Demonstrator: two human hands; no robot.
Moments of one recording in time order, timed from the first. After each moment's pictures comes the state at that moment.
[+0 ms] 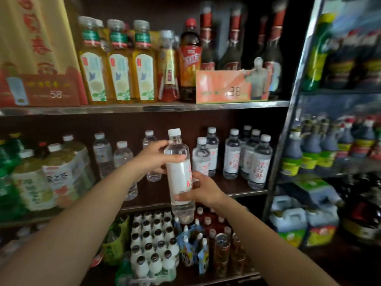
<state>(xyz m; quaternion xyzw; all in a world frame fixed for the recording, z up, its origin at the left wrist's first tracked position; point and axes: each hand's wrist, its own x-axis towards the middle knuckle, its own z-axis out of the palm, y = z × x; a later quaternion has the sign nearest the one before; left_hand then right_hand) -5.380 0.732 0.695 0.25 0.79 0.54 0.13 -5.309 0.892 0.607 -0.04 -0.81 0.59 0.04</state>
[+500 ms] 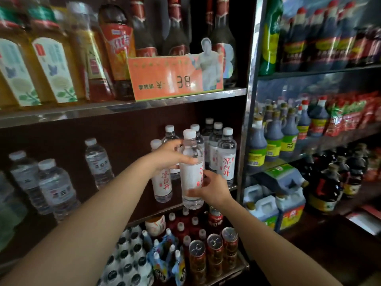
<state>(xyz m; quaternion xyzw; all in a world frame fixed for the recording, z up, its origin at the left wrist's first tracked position) -5.410 0.902 0.679 0.33 0.78 0.47 0.24 -5.307 1.018 0.579 -0.21 -0.83 0.49 0.18</state>
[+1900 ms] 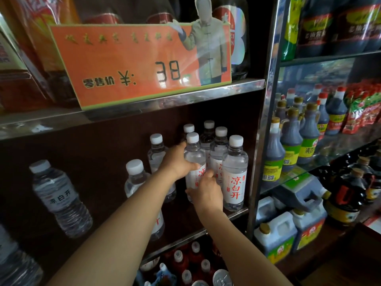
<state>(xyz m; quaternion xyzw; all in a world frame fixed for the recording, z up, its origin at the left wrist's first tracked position) -5.511 1.014 0.629 0.36 0.86 0.35 0.04 -5.429 1.065 0.552 -0.37 -0.85 0.31 0.20</state>
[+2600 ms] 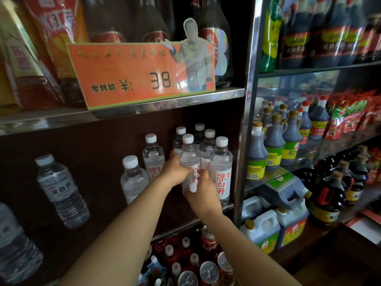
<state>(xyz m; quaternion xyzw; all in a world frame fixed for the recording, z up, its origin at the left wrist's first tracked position) -5.474 1.011 0.615 0.27 0.85 0.43 0.12 -5.375 1.059 0.562 -0.26 -0.84 0.39 0.27</state>
